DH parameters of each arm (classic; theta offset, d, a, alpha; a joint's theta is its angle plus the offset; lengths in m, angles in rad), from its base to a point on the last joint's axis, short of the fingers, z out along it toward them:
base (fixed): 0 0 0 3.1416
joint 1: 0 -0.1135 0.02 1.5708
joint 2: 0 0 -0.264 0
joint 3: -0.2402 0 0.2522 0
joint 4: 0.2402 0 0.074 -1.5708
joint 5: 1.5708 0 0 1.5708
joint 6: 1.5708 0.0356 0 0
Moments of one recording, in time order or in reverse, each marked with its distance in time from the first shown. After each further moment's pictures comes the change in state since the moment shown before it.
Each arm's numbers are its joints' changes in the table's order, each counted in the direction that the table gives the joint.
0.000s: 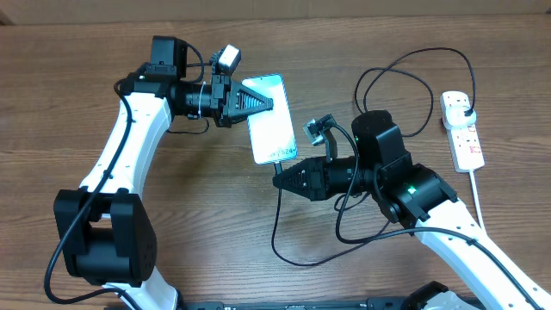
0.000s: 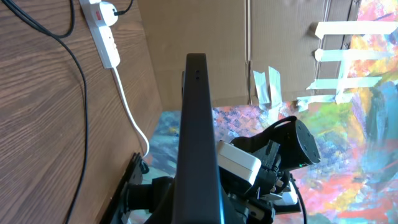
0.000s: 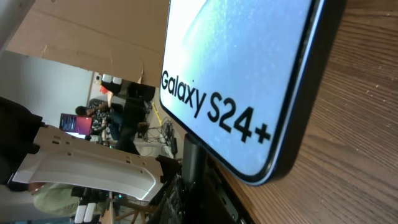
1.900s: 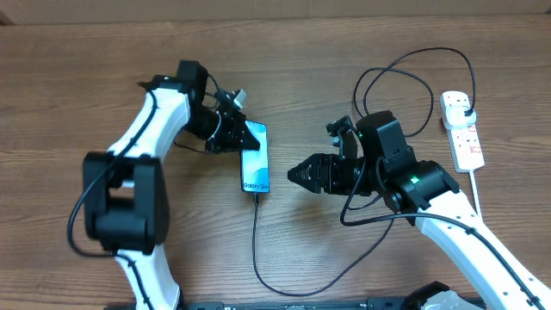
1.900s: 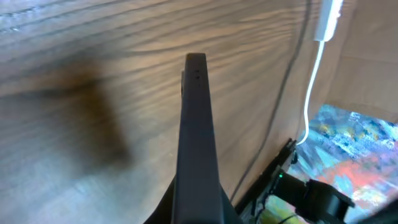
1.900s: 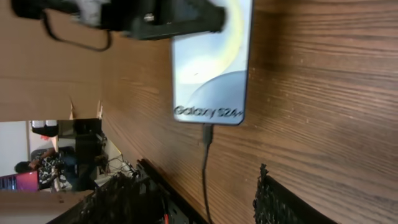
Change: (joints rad) left arm 0.032 0.179 -0.001 0.233 -0.690 0.266; right arm 0.066 0.036 -0.003 0.229 0.219 -0.026
